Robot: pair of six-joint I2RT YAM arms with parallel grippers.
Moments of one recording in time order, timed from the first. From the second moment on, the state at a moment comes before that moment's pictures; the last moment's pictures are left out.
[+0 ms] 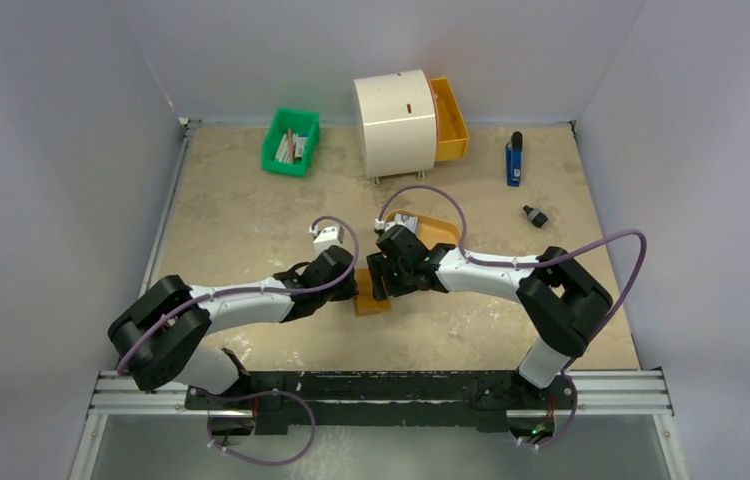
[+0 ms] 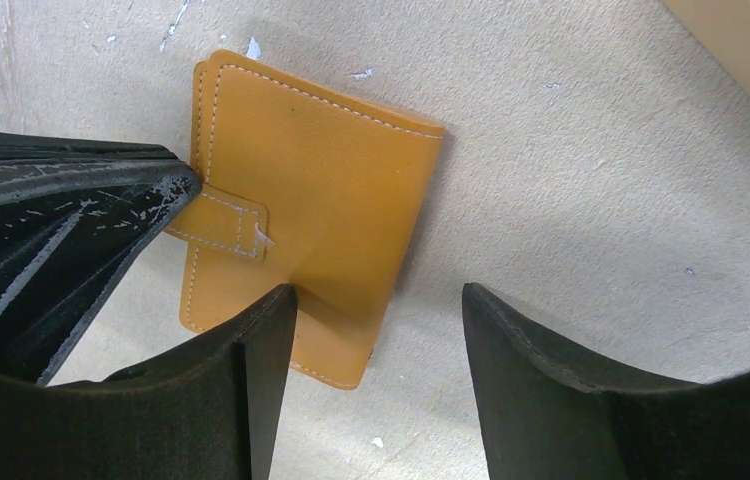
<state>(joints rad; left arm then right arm) -0.84 1.43 0.60 0.02 -0.31 -0.85 0.86 1.68 0.94 -0.28 0.06 0.53</state>
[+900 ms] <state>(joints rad) -0.84 1.39 0.50 0.07 -0.36 -0.88 0.72 1.61 0.75 -0.01 -0.25 0.76</state>
